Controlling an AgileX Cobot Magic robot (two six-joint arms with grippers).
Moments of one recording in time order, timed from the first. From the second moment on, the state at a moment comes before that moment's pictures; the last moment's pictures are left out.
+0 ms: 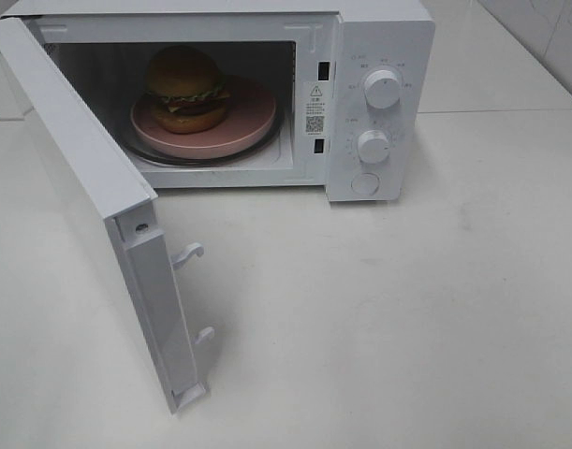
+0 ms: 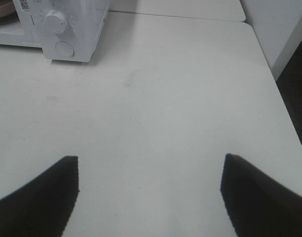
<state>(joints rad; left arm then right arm) 0.07 -0.01 -0.52 -0.18 1.08 0.04 0.14 0.00 -0.50 -0.14 1.00 0.05</state>
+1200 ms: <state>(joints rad) 0.07 -0.01 -0.52 -0.18 1.08 0.04 0.14 0.00 -0.50 -0.14 1.00 0.05</state>
